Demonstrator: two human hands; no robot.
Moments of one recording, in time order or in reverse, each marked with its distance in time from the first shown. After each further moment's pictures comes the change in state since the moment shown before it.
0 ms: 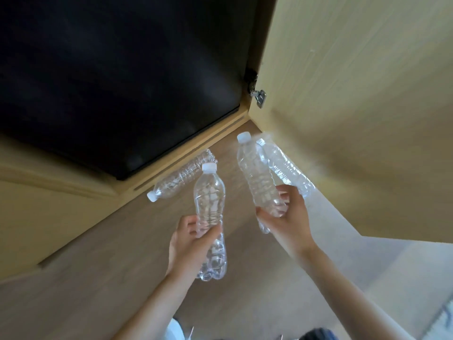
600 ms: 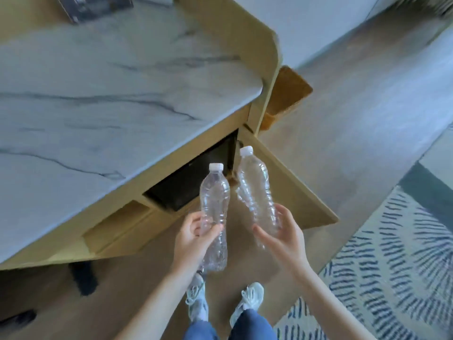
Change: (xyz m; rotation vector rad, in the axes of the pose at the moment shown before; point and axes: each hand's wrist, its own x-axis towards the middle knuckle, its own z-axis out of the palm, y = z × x) left_hand -0.440 0.389 -0.229 -0.211 -0.159 0.163; right_hand -0.296 -0.488 -0.274 0.060 0.001 -0.053
